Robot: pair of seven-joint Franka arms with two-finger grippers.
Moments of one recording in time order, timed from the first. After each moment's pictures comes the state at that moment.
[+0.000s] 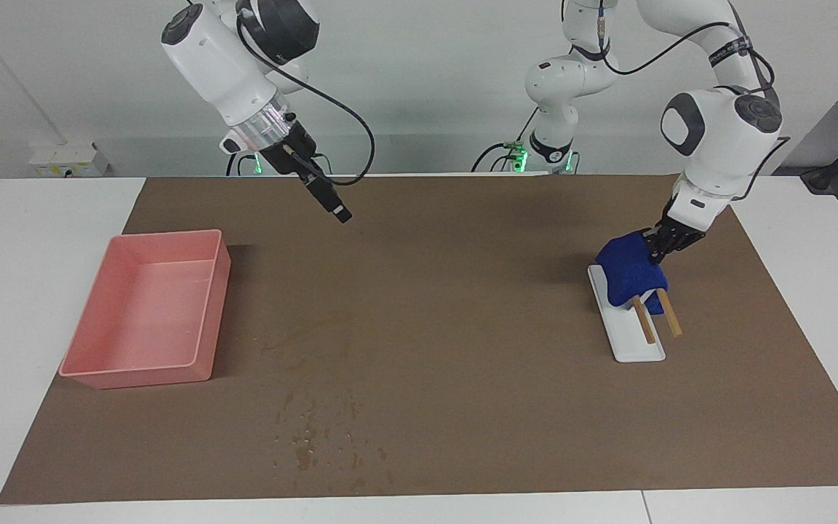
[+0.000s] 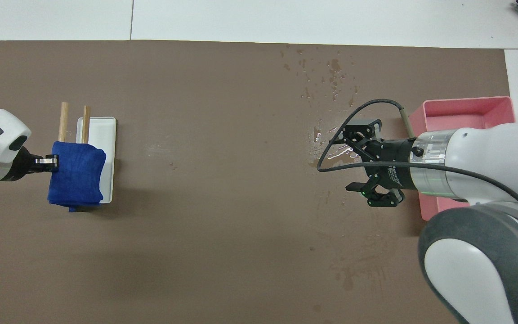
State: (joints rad) left arm 0.24 -0.06 -0.18 -2.12 -0.05 2.12 0.02; right arm 0.21 -0.15 0.06 -1.98 0.50 2.06 1.19
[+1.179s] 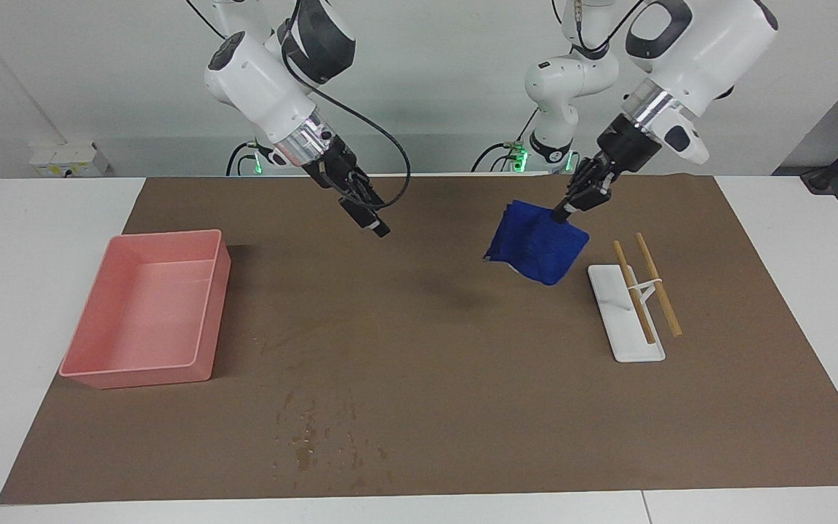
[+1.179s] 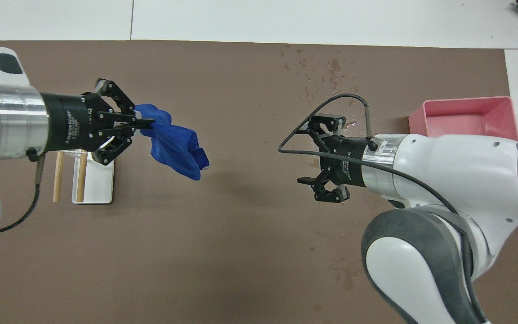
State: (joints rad) left arm 0.20 -0.10 -0.46 -1.80 -0.61 2.04 -1.32; right arm 0.34 -0.08 0.06 -2.02 0.66 2.31 1.40
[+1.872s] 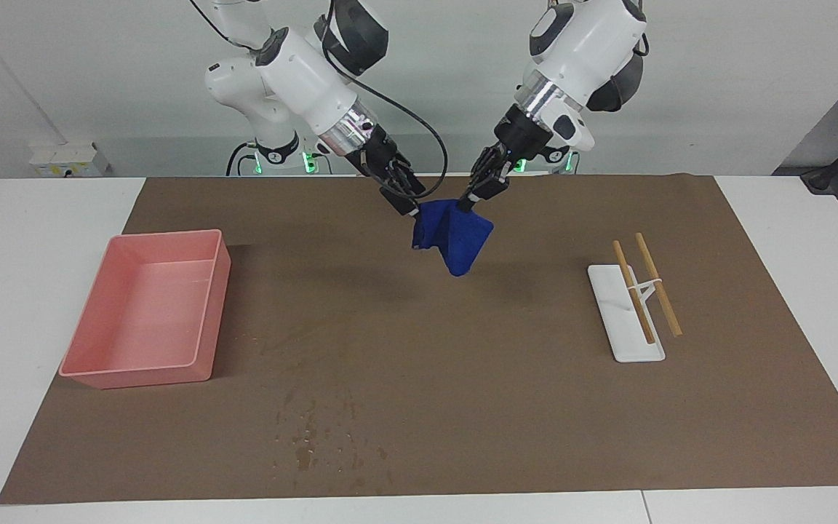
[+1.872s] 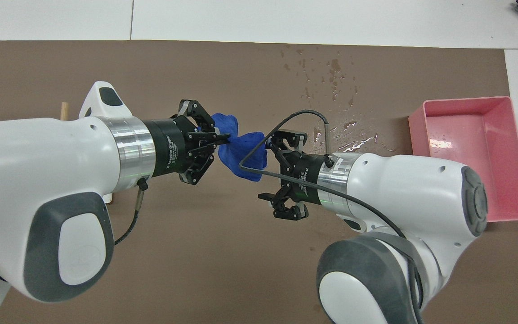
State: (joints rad) left arm -0.01 -0.12 -0.49 -1.89 -0.61 2.26 -1.54; right arm 0.46 -0.07 0.06 -2.02 0.70 2.40 1.57
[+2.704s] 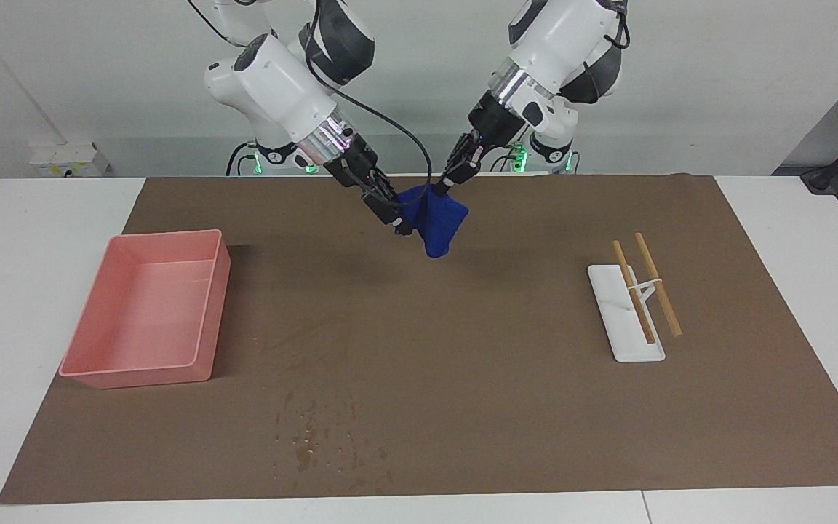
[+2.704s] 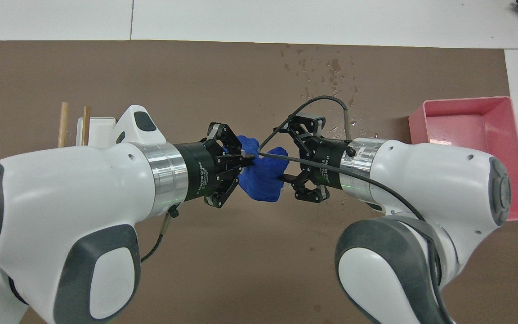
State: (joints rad) left arm -0.07 -0.14 -0.49 -1.90 -0.61 2.27 -1.59; right arm 0.41 -0.06 0.05 -2.02 0.70 2.42 1.37
